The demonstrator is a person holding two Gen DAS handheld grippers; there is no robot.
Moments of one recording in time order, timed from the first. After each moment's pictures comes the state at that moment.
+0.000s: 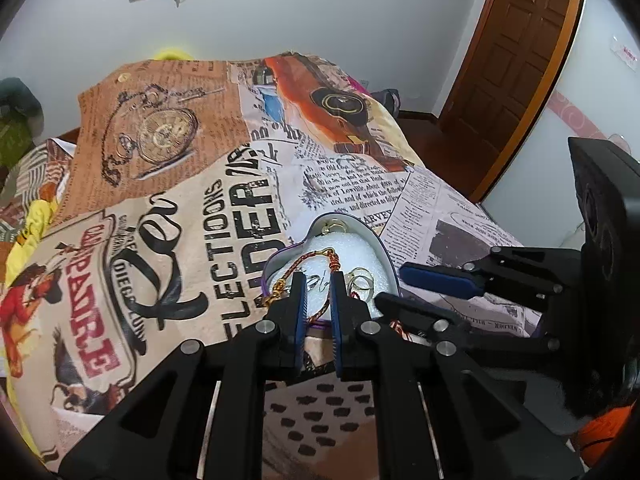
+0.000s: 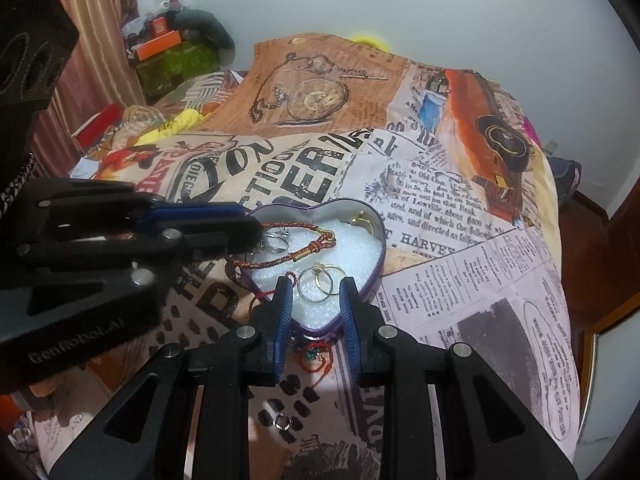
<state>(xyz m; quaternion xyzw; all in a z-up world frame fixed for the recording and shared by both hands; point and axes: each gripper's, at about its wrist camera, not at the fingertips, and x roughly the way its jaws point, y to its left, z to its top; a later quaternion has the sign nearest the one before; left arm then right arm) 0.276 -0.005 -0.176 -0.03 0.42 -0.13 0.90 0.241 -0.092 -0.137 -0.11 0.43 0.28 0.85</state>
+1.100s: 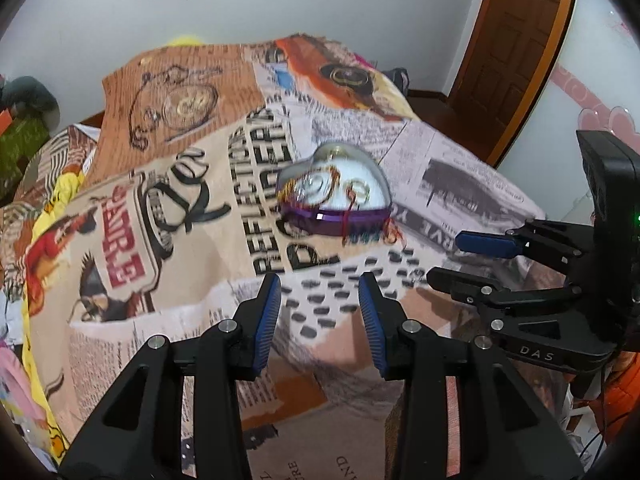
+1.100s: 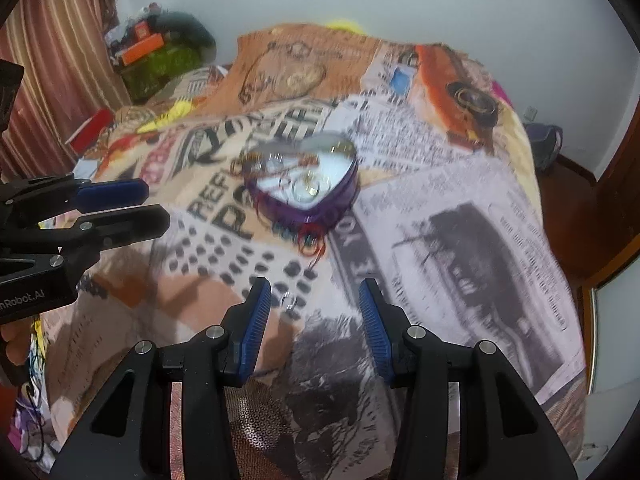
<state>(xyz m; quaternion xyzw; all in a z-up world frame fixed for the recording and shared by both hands) 0.203 -0.002 -0.188 0.00 0.45 -0.10 0.88 0.190 -0.128 -0.144 -0.09 0.46 0.25 0.85</state>
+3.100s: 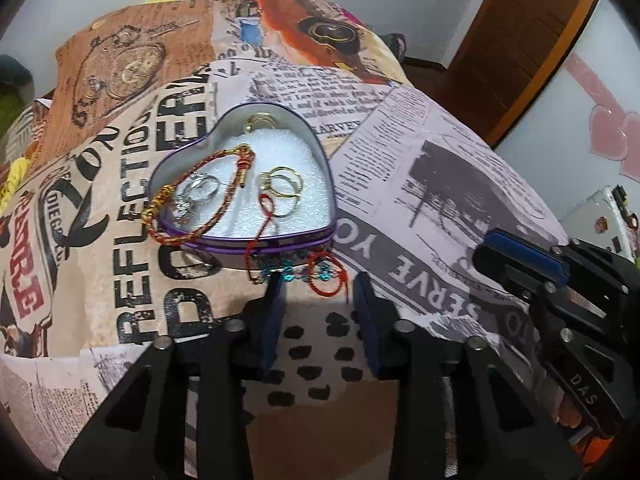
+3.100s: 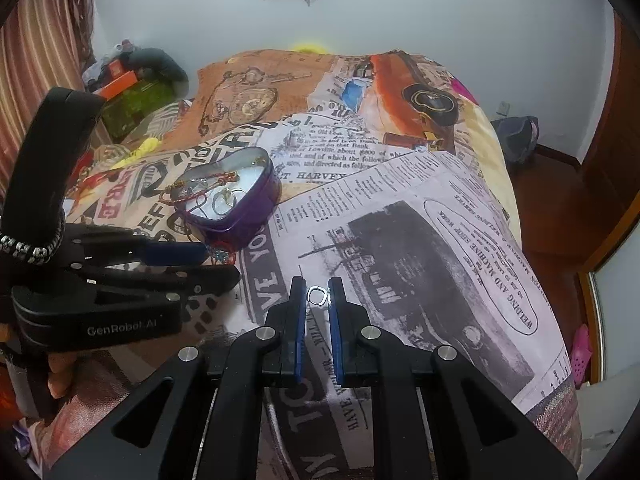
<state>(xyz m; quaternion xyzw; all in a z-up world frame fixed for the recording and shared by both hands) 0.279 -0.066 -0.235 -0.03 0.52 -0.11 0.85 0.212 -0.185 -0.151 -0.03 0.42 0.22 0.88</state>
